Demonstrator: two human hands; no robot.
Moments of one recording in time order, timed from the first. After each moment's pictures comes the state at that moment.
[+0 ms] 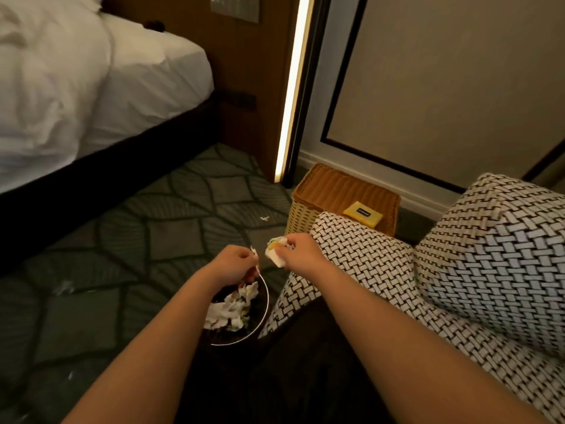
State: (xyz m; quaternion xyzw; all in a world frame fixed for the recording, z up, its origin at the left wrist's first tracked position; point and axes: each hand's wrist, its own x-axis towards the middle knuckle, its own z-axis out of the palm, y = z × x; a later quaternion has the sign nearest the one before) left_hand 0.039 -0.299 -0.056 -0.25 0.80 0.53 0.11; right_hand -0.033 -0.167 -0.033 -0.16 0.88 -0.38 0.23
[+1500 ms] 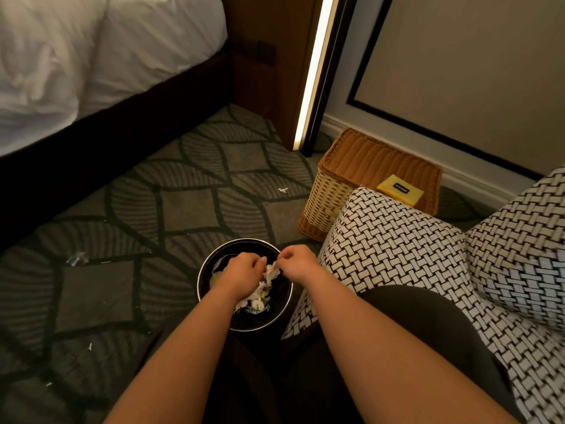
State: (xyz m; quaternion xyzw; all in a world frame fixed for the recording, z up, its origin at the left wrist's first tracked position) left_hand 0.039 -0.327 -0.153 -0.28 0.84 0.45 0.10; right_hand -0.035 -0.221 -0.135 -0.09 0.89 -0.30 0.34
